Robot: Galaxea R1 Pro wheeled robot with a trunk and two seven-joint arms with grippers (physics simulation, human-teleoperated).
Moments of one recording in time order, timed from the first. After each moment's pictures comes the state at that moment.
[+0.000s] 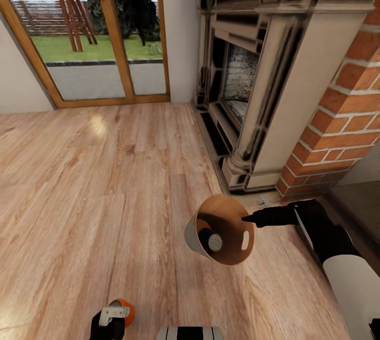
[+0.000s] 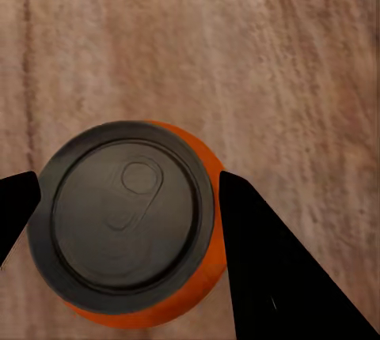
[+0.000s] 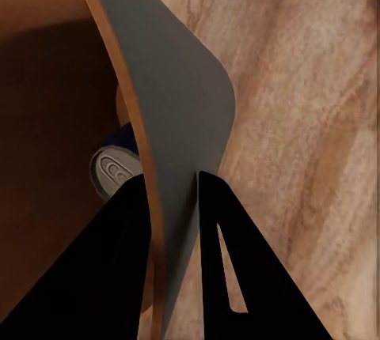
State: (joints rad) left arm -0.27 0.05 0.06 -0.43 -0.01 -0.35 -0.13; right arm -0.79 -0.24 -0.02 -0.91 0.24 0.74 1.11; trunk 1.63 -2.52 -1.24
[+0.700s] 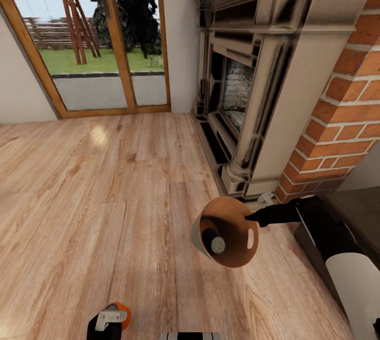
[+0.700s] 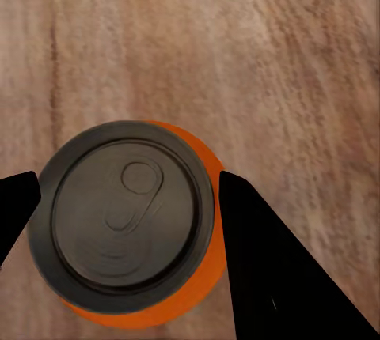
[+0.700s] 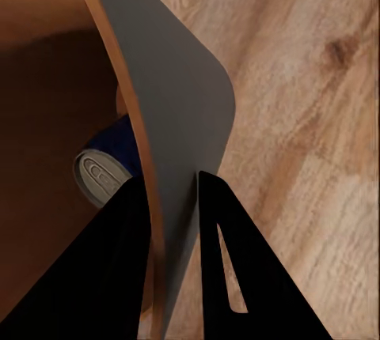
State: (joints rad) left arm -0.25 0.06 0.06 -0.41 -0.02 -0.39 -0.12; right arm -0.80 -0.26 0.01 -0.94 0.31 0.70 1.13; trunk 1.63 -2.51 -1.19
